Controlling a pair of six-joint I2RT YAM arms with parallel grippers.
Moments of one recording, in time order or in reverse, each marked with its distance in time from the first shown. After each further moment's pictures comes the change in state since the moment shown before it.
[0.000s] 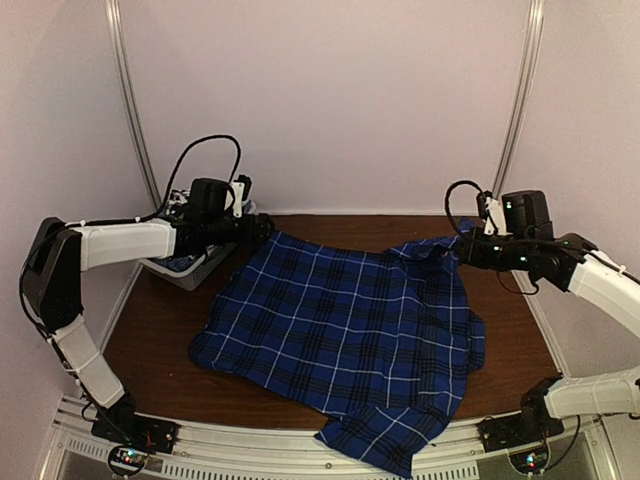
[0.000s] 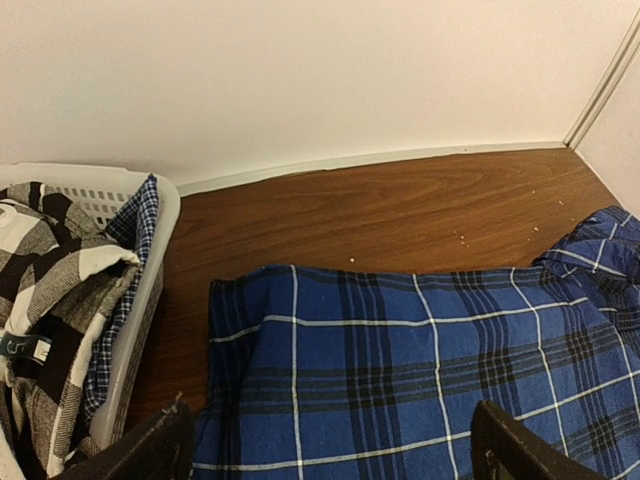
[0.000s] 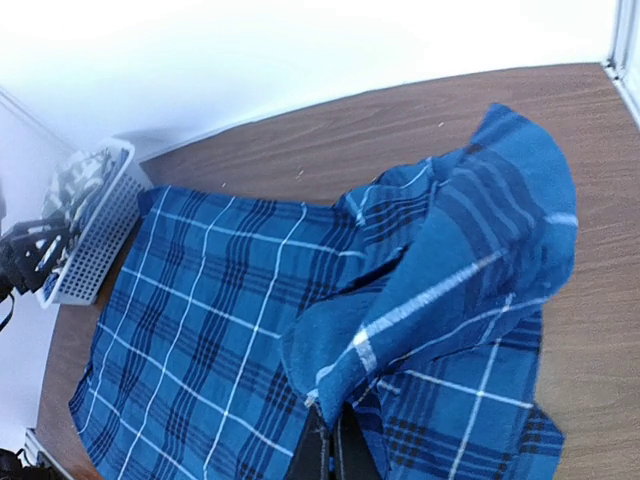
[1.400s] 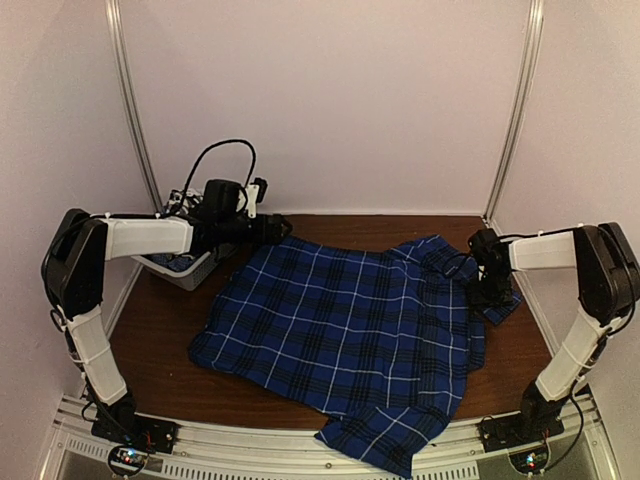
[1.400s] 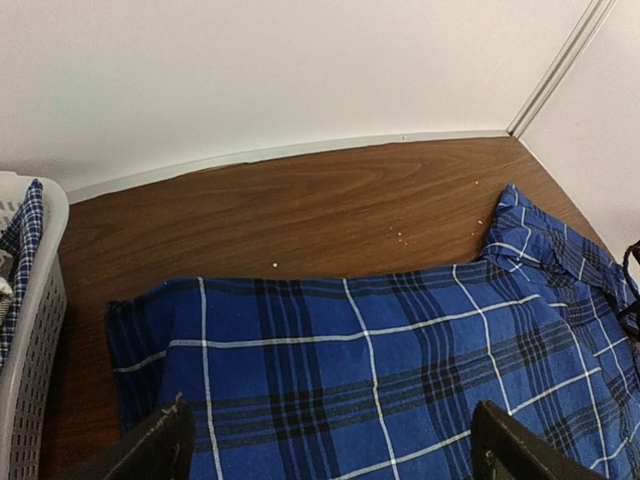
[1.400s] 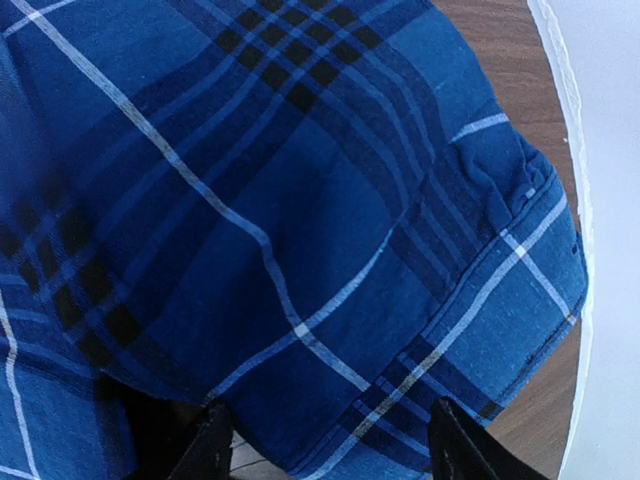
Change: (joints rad) left arm 0.001 0.143 0.093 0.052 0.187 -0.050; right arm -0.206 0.657 0.012 -0.098 0.395 -0.204
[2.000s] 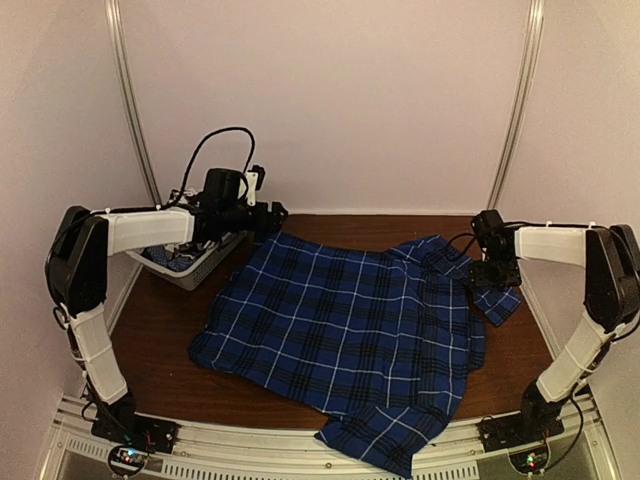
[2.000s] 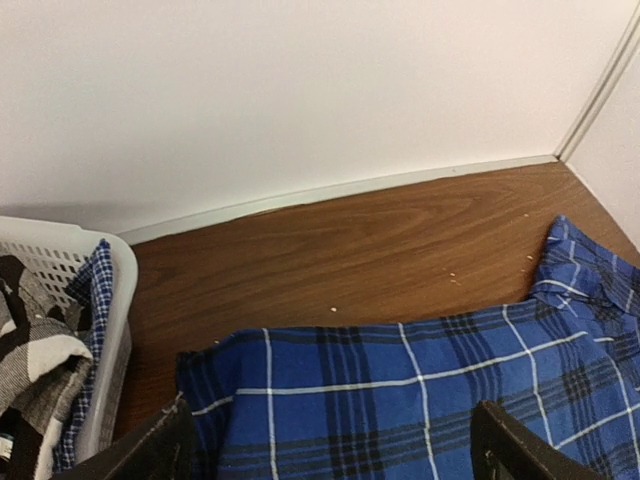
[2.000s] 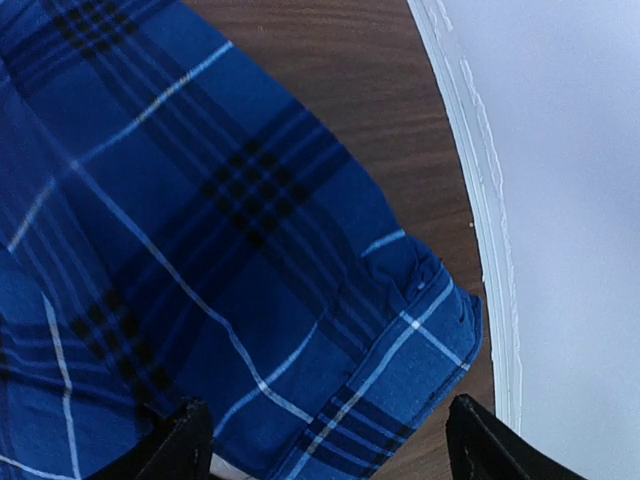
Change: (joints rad) left arm 0.010 0.047 0.125 -0.060 -0.136 0.055; right arm 0.005 -0.040 0.124 -0.033 0.106 -0.056
